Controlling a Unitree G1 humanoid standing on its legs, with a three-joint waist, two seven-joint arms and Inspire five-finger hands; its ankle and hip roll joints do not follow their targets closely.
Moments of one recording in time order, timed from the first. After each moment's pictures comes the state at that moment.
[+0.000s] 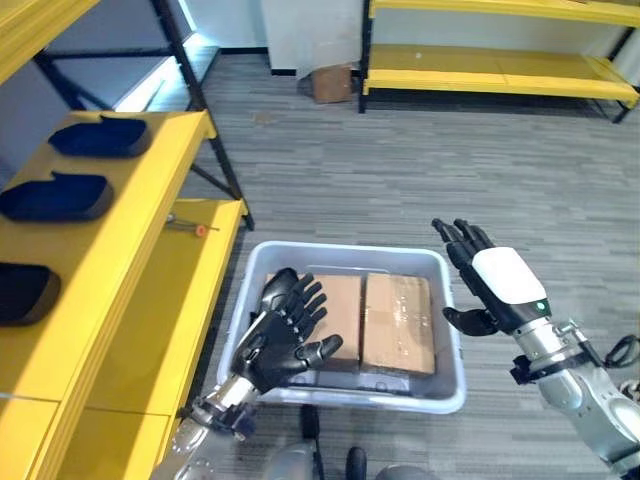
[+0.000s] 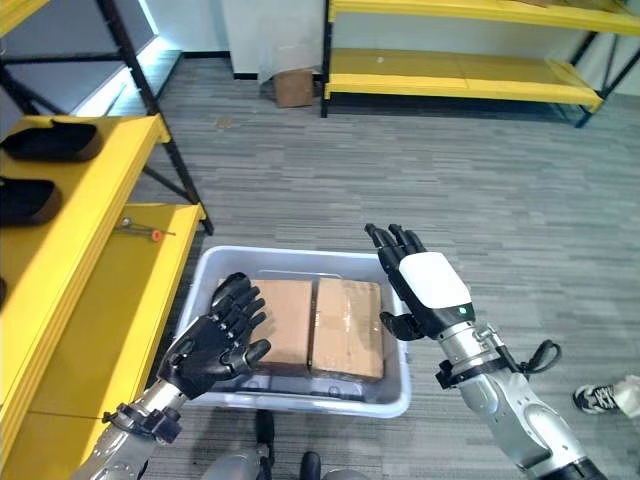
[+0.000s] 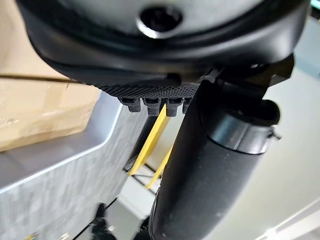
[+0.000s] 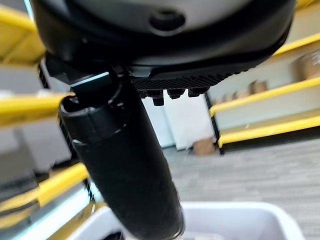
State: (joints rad) left arm 0.22 0.50 -0.25 -0.11 -0.90 -0.15 -0.35; right arm 0.01 -0.87 0.23 -0.06 -0.55 -0.17 -0.26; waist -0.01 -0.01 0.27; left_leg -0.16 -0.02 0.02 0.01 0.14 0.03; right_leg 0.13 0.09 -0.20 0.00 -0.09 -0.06
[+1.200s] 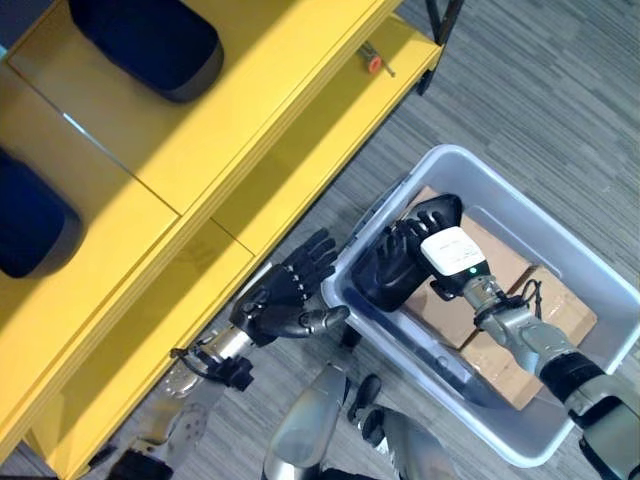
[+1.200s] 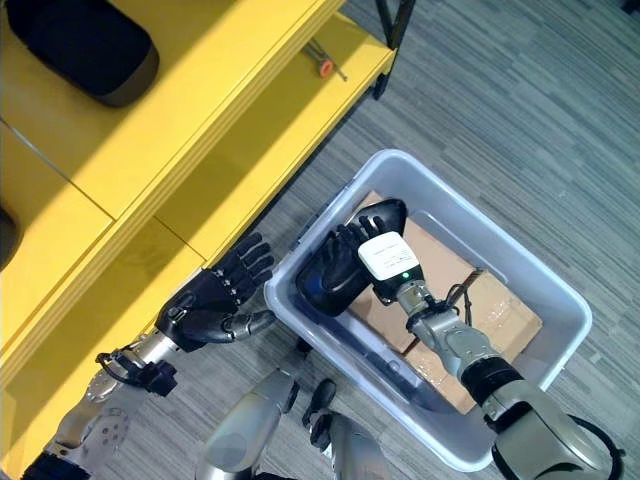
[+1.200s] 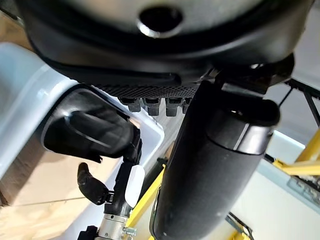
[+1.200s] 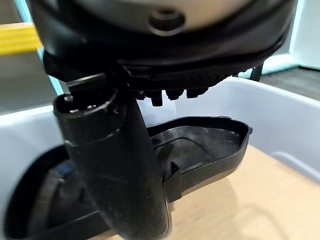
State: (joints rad) left arm 0.00 0.62 -0.25 -0.06 -0.87 -0.16 -0.41; right arm -0.61 -0.69 0.66 0.64 -0.91 -0.07 -0.48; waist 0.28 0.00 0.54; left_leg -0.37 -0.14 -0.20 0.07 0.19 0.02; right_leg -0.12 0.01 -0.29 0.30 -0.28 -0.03
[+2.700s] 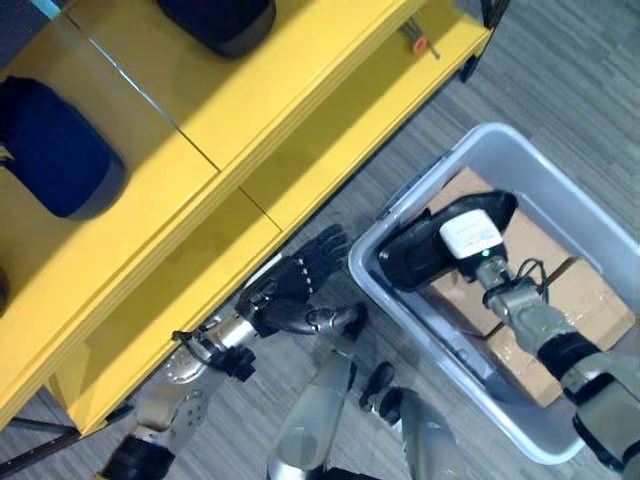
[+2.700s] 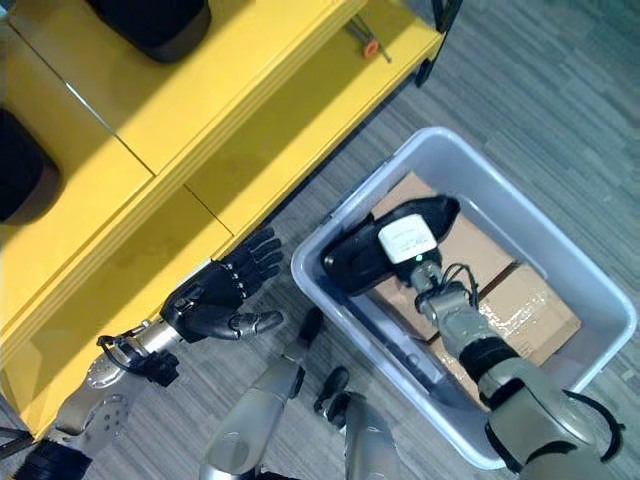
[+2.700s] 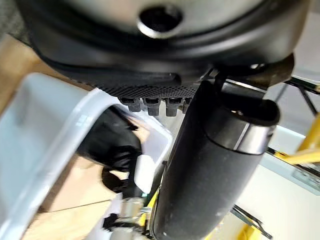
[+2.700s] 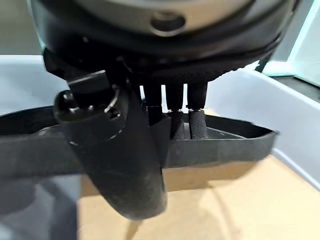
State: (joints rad) left arm -0.07 0.62 -0.23 -0.08 -0.80 -0.11 -0.47; right arm -0.67 -0.70 0.73 0.65 -0.95 0.06 -0.30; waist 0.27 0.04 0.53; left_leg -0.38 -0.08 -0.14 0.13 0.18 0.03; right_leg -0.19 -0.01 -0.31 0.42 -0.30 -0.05
